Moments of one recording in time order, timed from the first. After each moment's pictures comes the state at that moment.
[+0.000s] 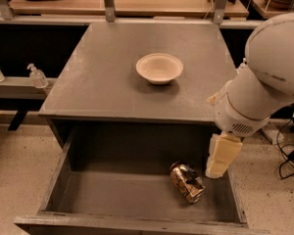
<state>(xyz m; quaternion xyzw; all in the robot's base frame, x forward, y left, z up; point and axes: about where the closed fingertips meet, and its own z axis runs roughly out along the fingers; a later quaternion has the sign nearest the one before) 0.441 -0.158 0.847 -0.63 0.76 -0.03 0.16</state>
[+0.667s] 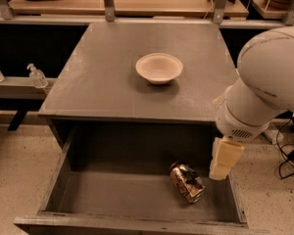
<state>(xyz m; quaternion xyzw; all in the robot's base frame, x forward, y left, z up) 0.442 -0.170 0.837 -0.62 0.77 -0.07 0.14</state>
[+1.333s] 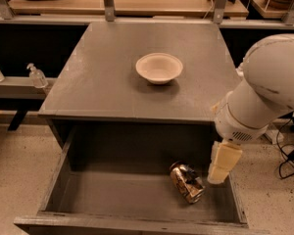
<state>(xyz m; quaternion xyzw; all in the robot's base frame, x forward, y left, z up) 0.442 -0.171 0.816 -0.62 0.77 -0.02 0.14</state>
